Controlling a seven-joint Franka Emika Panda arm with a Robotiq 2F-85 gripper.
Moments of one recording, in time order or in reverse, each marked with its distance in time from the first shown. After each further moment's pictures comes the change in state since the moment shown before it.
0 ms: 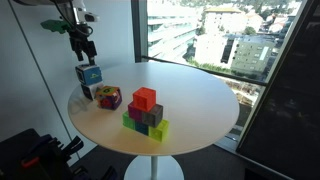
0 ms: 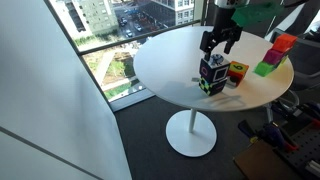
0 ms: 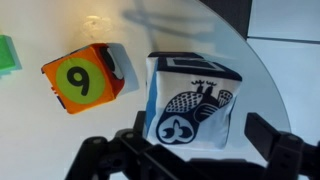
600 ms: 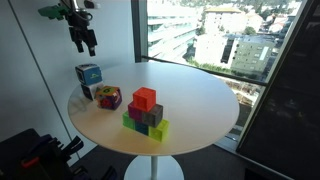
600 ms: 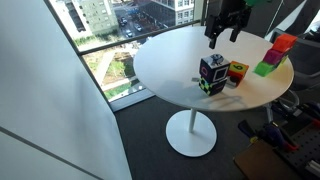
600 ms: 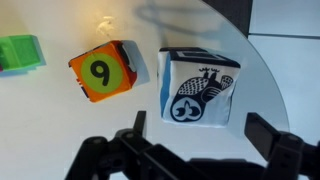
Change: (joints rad) arm -0.022 -0.067 -0.011 0.042 0.000 -0.106 -0.013
